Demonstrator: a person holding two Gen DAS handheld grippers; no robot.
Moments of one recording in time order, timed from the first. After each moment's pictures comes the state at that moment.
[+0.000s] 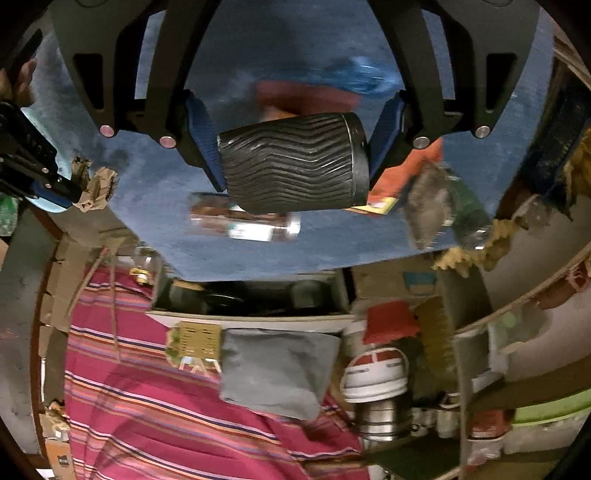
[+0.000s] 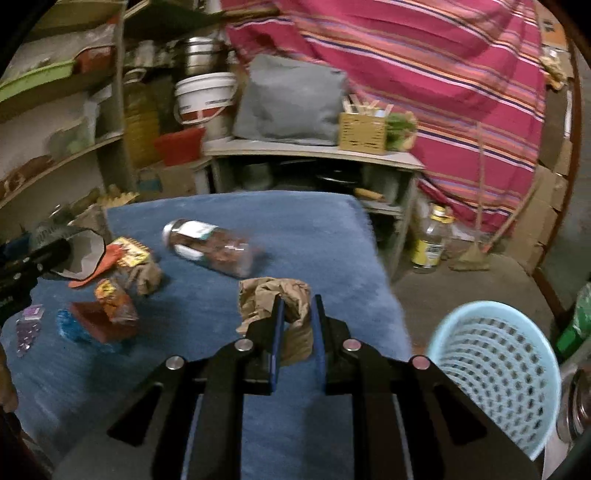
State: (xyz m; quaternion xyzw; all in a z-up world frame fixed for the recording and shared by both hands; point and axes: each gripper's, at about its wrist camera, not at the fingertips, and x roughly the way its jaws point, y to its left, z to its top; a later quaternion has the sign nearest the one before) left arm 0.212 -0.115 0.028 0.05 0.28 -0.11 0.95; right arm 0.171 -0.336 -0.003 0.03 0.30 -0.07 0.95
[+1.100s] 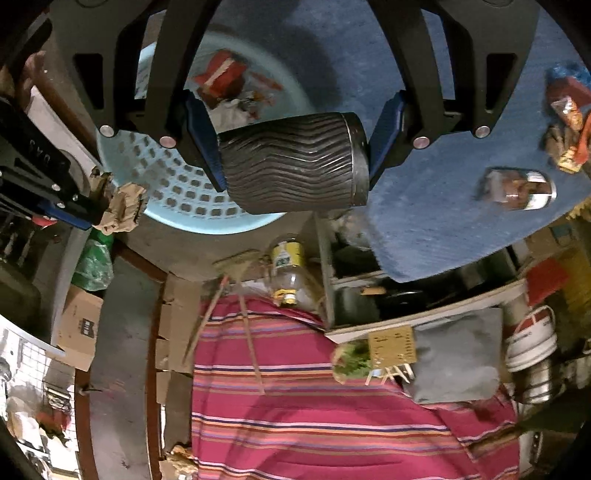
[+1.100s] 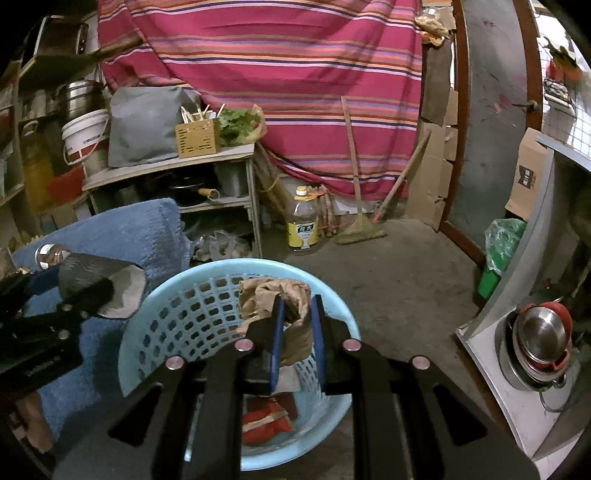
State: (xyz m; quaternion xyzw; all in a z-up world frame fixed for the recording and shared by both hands) left arm 0.130 -0.415 -0.019 0.11 0.27 -0.31 0.90; right arm 0.038 -0.574 -0.016 0.08 0.28 -0.24 0.93
